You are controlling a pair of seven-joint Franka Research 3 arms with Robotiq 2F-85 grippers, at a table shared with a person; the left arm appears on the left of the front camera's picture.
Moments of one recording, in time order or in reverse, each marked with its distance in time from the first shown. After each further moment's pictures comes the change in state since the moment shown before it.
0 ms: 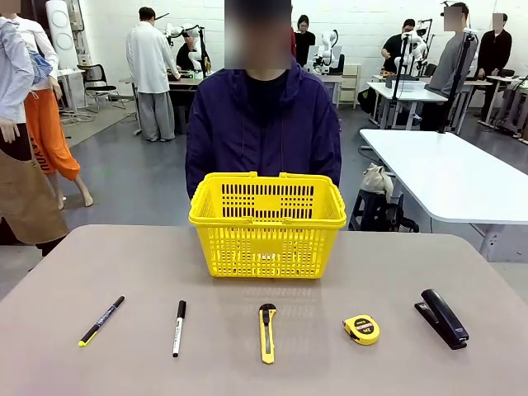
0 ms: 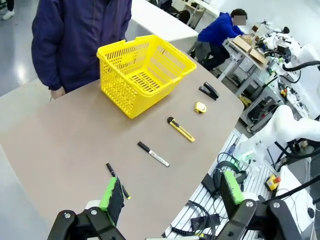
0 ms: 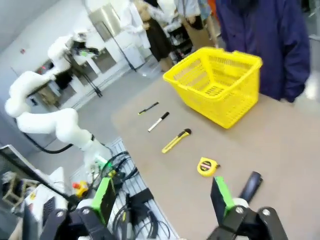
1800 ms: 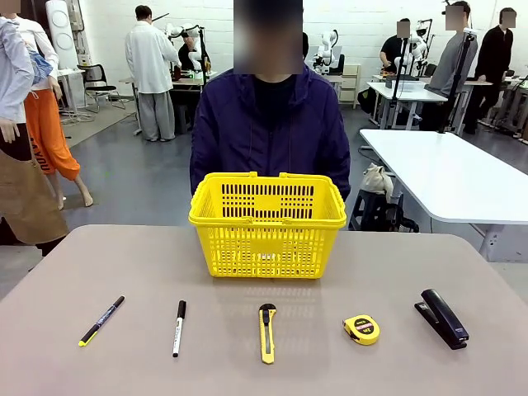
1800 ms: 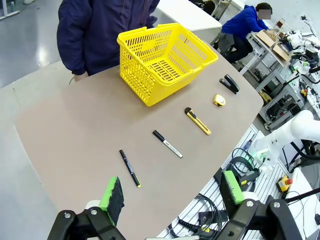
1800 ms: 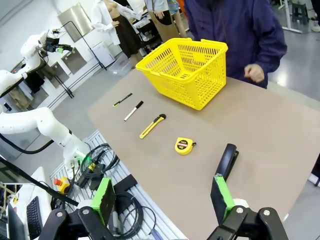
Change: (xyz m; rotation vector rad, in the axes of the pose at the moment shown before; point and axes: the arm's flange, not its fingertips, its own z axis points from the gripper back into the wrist) left arm 0.003 -0.015 -0.003 0.116 0.049 0.035; right arm -0.033 0.019 0.045 -0.146 0.010 -0.020
